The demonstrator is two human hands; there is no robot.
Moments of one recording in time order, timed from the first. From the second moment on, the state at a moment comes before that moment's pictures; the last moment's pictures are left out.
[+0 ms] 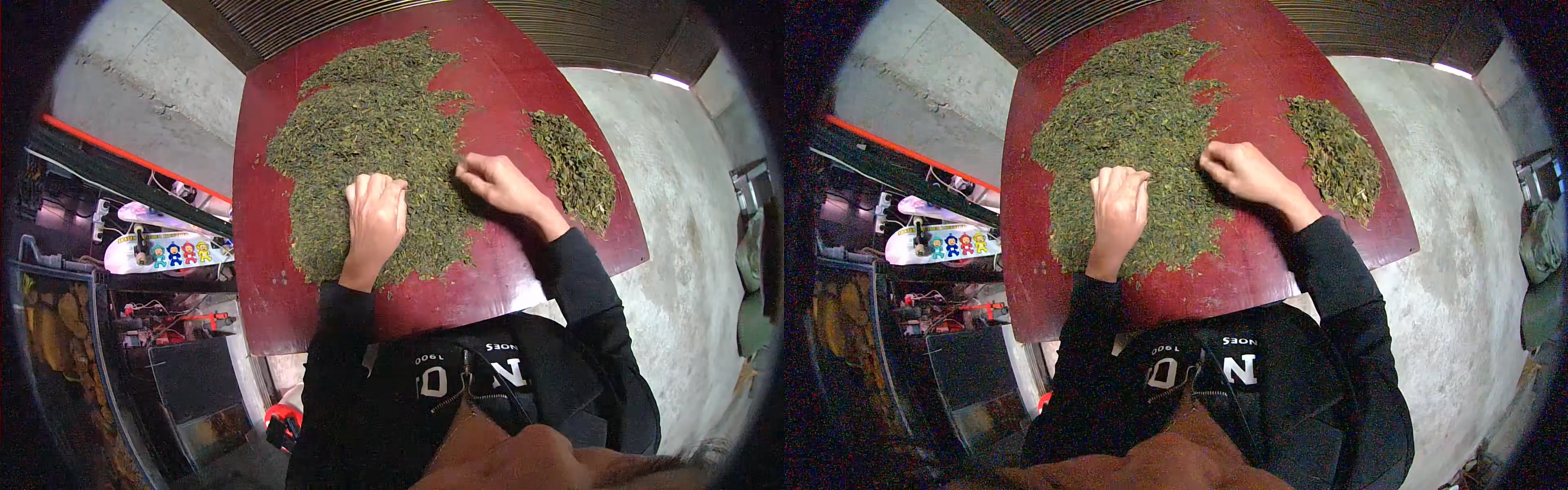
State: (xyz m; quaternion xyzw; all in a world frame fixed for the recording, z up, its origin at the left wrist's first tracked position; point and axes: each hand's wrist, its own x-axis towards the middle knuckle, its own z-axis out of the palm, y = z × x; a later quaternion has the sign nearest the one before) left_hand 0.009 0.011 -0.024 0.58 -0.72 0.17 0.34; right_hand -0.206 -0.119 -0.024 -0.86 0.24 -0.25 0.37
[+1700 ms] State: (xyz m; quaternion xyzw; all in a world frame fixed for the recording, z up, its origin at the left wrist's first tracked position) left_hand -0.024 0.022 -0.012 0.55 -0.79 0.08 0.26; right_hand -0.245 -0.159 -0.021 -0.86 0.37 -0.17 0.32
